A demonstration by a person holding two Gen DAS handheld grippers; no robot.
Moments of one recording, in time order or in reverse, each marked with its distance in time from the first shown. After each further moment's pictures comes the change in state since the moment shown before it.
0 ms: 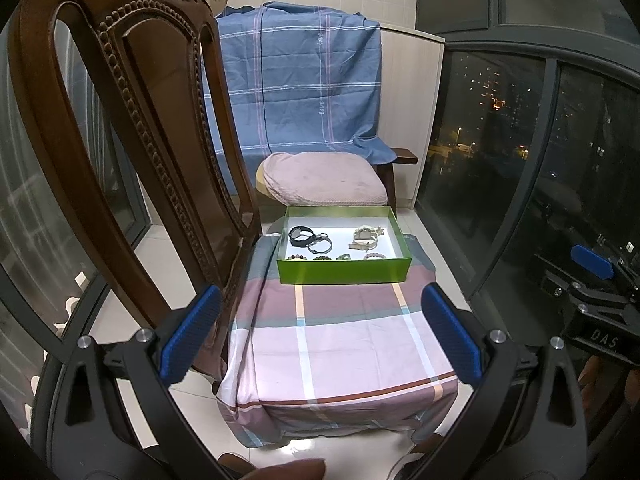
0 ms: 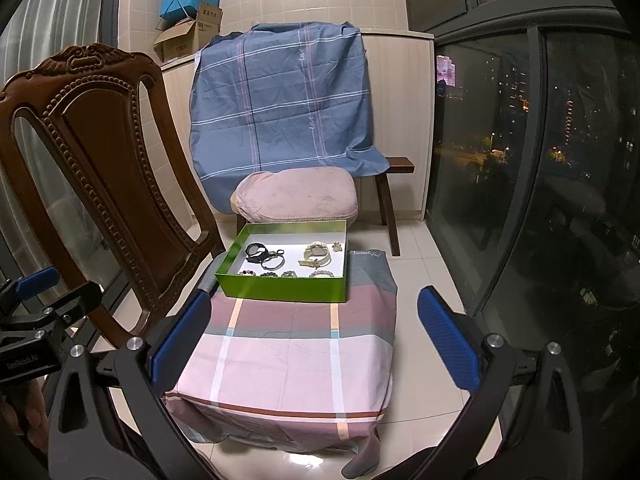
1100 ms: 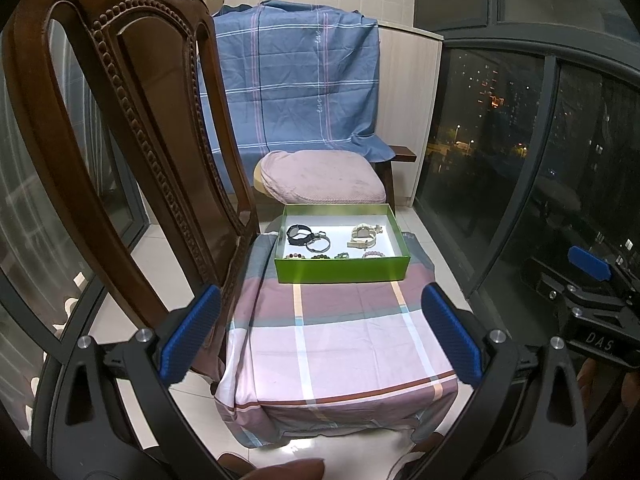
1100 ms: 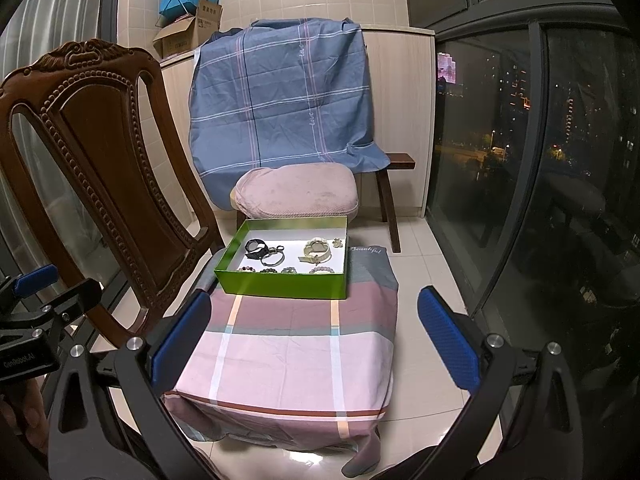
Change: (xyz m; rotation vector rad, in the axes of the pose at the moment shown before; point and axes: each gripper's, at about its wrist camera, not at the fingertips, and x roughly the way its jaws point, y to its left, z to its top) left arm 0.002 -0.004 0.000 0.007 0.007 -0.002; right arm 0.005 0.004 -0.001 -0.001 0.012 -0.002
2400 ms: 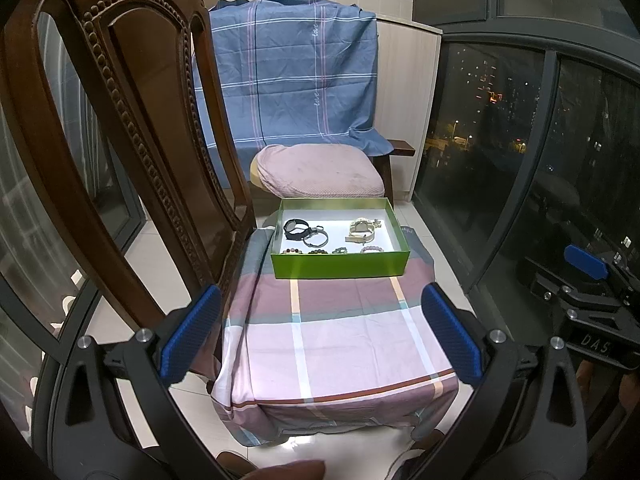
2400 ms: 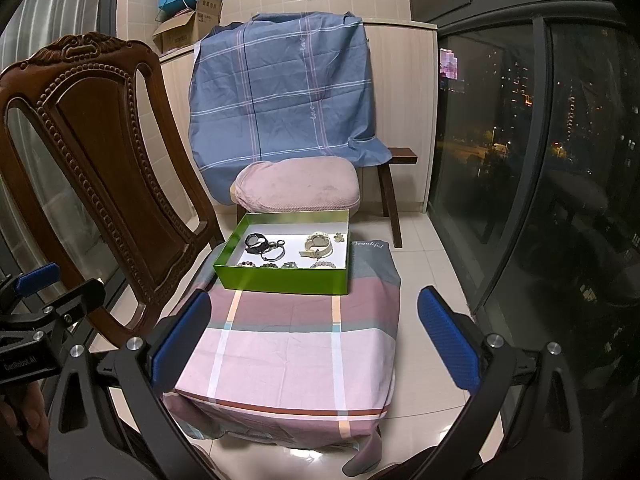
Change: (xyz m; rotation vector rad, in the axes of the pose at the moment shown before) left arm 0.010 0.001 -0.001 -0.001 0.019 -0.010; right arm 0.011 0.004 -0.002 -0.001 0.019 -0.001
